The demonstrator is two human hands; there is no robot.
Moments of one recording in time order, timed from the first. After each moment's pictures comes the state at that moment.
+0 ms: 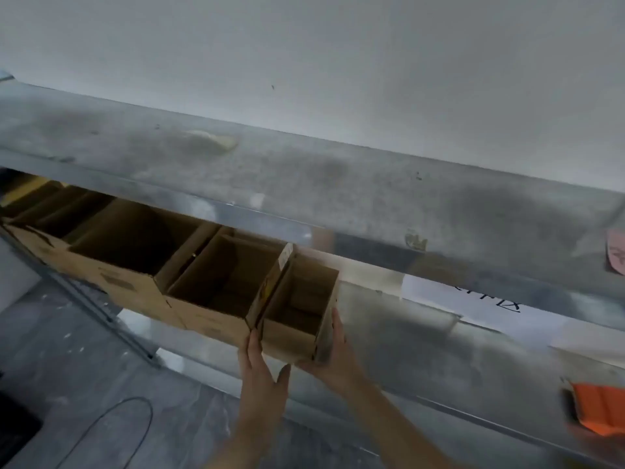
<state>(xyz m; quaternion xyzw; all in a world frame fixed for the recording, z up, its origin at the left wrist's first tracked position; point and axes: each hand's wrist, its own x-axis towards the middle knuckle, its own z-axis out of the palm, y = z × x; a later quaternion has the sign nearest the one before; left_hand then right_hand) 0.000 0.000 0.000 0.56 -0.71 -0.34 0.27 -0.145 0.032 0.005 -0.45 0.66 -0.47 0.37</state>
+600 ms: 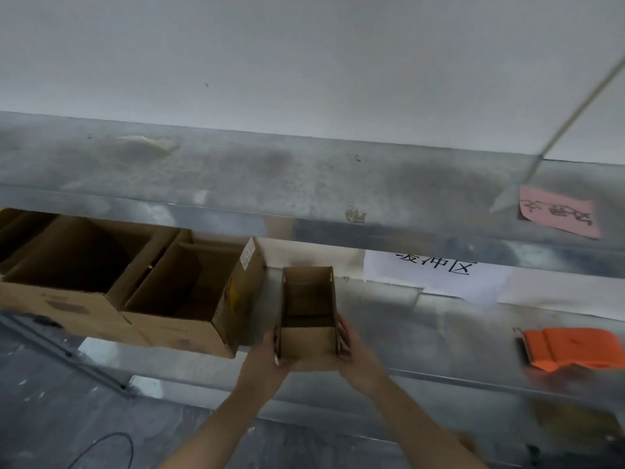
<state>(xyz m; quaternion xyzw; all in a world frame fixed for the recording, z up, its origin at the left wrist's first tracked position) -0.034 -0.021 -0.008 0.43 -0.80 -0.40 0.08 -0.192 0.102 -0.006 -0.35 0.73 -0.42 0.42</state>
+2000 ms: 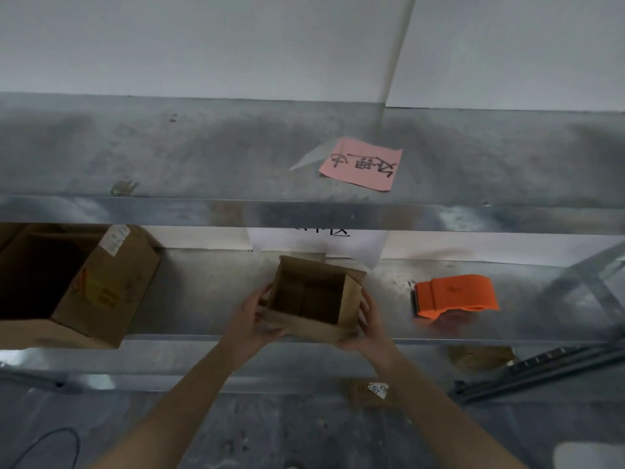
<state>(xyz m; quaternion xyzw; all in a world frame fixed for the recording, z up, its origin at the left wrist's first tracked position) -0.185 0.078 -0.020 0.31 -0.79 -0.53 0.07 -0.350 0.284 -0.015 -0.20 0.66 -0.59 0.43</state>
